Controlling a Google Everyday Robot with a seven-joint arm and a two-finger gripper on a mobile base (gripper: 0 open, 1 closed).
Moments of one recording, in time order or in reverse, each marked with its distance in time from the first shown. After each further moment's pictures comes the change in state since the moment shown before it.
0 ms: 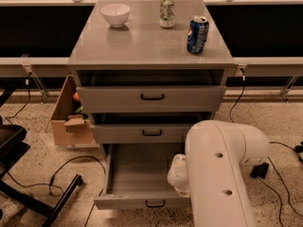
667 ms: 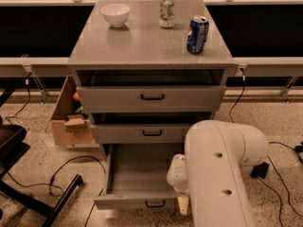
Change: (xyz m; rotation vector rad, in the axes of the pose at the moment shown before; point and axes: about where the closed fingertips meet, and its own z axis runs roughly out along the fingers) arm 0.000 0.000 0.000 0.000 0.000 0.000
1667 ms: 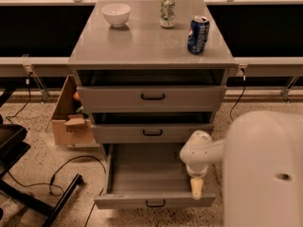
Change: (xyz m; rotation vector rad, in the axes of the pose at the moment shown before) arm 0.059 -0.036 -0.131 0.041 -0.044 -0.040
